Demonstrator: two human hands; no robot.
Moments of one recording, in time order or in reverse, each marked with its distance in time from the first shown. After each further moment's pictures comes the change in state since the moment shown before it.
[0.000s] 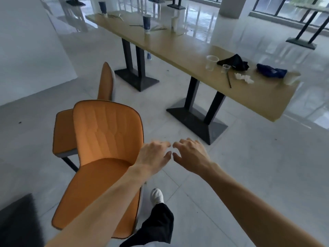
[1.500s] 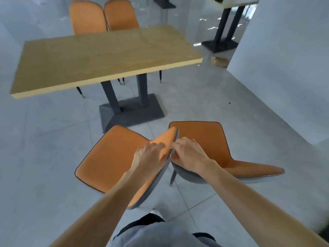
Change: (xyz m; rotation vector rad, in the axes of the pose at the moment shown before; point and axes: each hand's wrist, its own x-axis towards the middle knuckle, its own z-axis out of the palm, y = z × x) left_hand 0.250 -0.221 -0.047 0.042 0.799 -1.862; right_hand 0.547 -0.155 -0.005 -0.198 -0.379 -1.995
